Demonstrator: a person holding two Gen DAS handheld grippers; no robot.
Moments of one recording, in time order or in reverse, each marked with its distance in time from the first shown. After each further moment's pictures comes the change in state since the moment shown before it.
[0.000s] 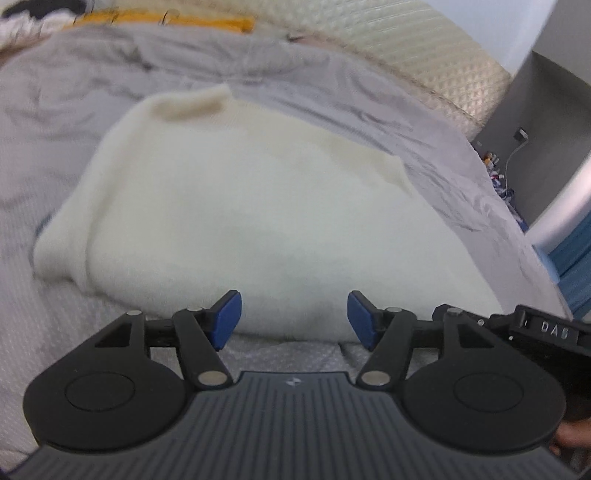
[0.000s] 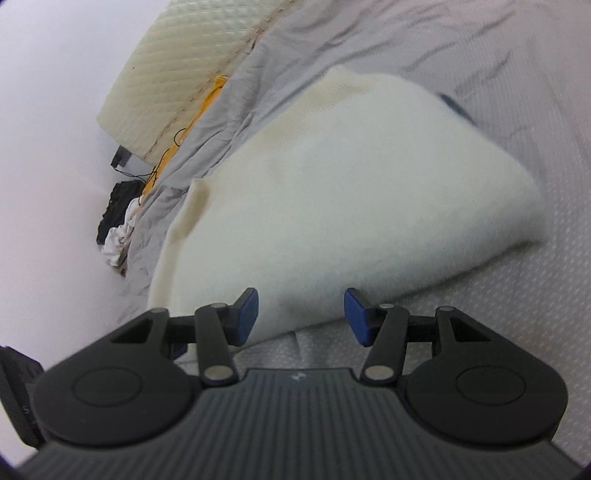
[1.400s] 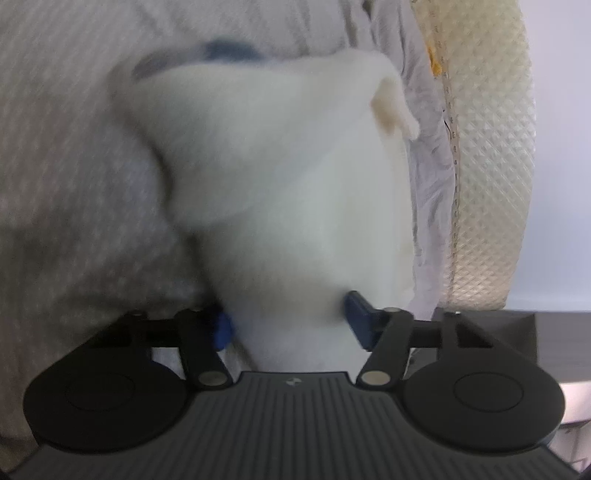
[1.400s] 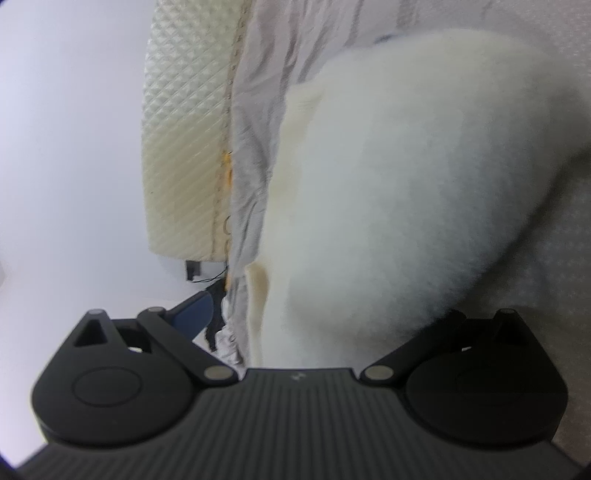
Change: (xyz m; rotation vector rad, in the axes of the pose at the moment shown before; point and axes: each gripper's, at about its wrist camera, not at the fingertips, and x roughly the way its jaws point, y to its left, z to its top) left arm 0.062 0.142 -0.008 -0.936 0.035 -0.247; right arm 0.036 -0.056 0.010 0.510 -0.118 0.316
